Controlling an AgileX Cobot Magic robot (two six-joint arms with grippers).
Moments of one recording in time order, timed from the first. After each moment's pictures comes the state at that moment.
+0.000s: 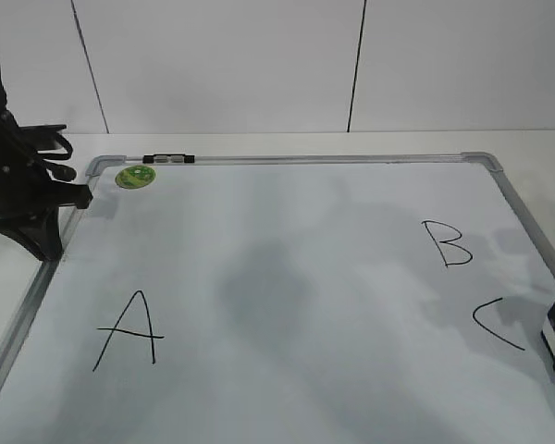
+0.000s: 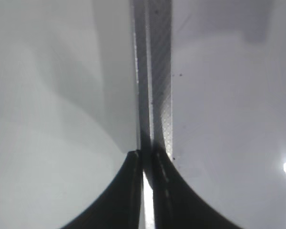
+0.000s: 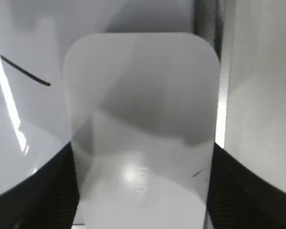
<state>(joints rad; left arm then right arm) -0.11 2.07 -1.45 -0.12 1.01 -0.03 -0.02 1.55 -0.79 0.04 0.92 0.01</state>
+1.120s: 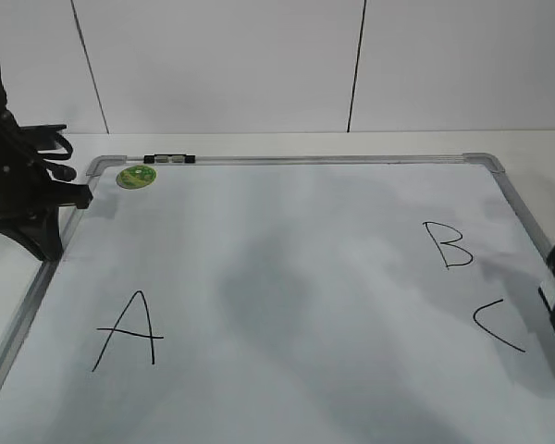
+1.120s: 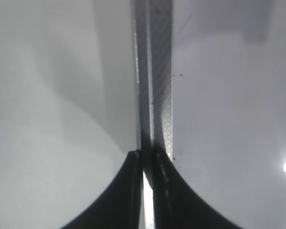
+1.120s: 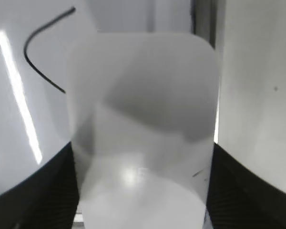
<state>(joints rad) -0.11 2.07 -1.45 -0.12 1.01 -0.03 -0.02 1.55 -0.94 0.07 1.07 0.02</state>
